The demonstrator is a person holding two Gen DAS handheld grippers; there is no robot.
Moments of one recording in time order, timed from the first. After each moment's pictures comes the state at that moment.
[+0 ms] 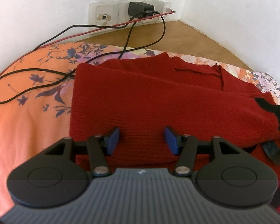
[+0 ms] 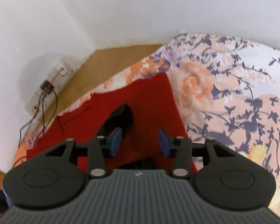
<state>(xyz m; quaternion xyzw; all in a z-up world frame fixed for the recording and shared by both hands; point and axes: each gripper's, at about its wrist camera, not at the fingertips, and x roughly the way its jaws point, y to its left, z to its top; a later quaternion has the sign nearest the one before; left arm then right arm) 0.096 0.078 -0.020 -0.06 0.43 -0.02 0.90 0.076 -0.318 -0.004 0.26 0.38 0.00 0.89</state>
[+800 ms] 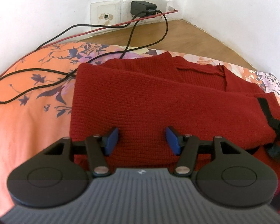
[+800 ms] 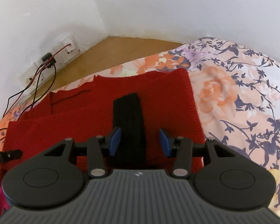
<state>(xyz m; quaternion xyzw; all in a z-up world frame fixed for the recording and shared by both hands) 0.100 0.074 -0.019 -0.06 0.43 0.00 0.90 0.098 -0.278 -0.035 0.15 0.38 0.03 0.91</state>
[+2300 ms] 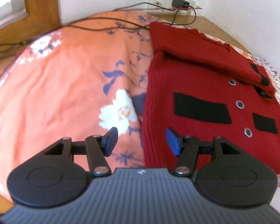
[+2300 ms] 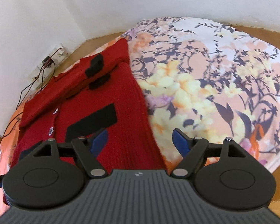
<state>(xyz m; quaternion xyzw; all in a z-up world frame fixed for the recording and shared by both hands) -0.135 0.142 -0.005 -0.11 0.44 0.05 0.89 -0.167 -0.327 -0.031 0.23 0.37 -0.04 0.90</state>
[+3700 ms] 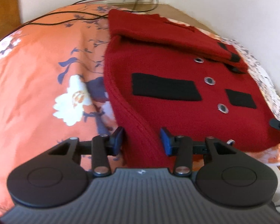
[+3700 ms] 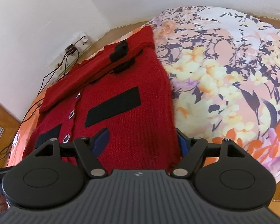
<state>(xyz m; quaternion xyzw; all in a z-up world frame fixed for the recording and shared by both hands) -0.134 0.112 -0.029 -0.10 0.44 -0.05 0.89 -0.168 -0.319 -0.043 0.24 0.38 0.05 0.89</state>
